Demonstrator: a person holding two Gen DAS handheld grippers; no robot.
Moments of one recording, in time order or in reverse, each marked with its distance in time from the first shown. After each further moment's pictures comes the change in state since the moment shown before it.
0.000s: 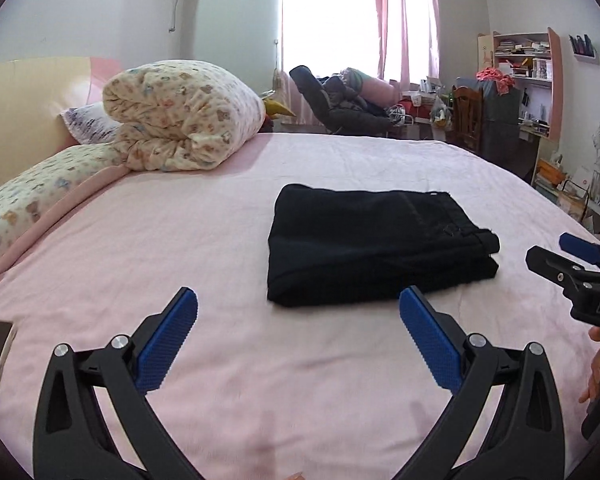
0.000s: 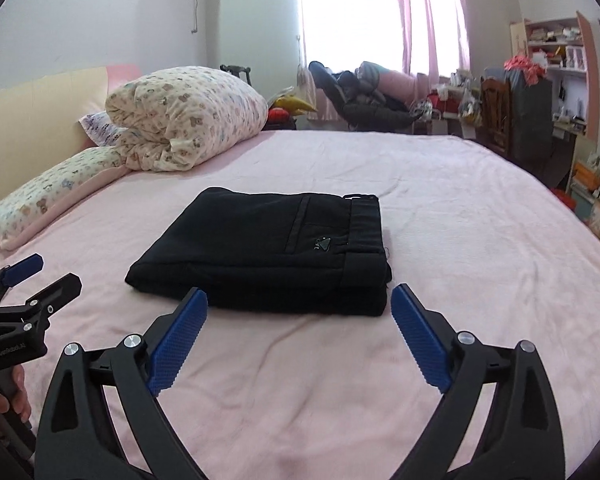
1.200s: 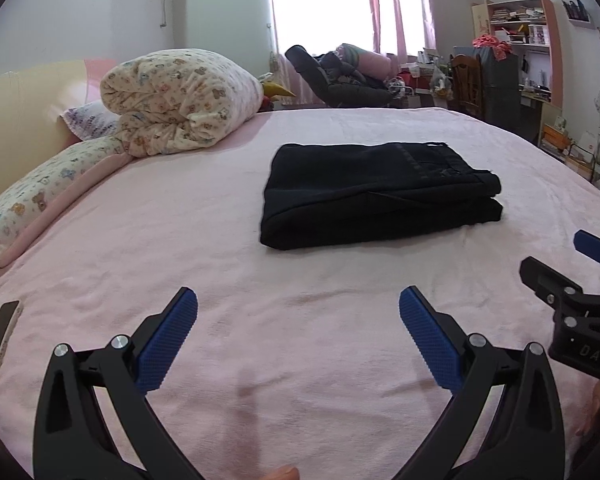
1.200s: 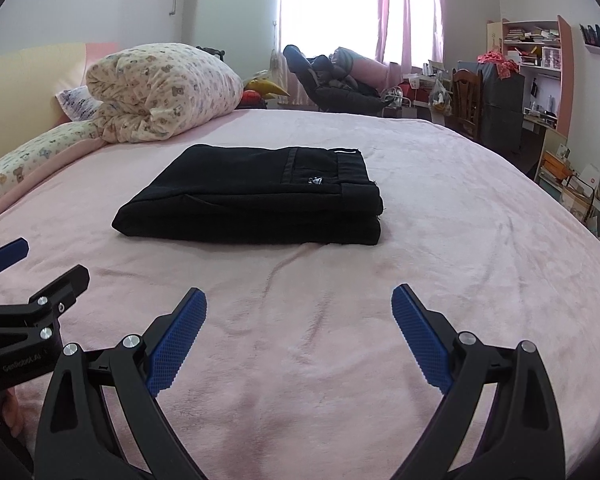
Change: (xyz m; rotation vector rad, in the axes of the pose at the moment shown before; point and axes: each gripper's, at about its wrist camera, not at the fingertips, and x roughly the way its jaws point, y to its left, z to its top) left arm 0.003 -0.018 -0.044 0.079 0.070 0.032; right arm -0.010 0.033 -0.058 0.001 0.053 -0.135
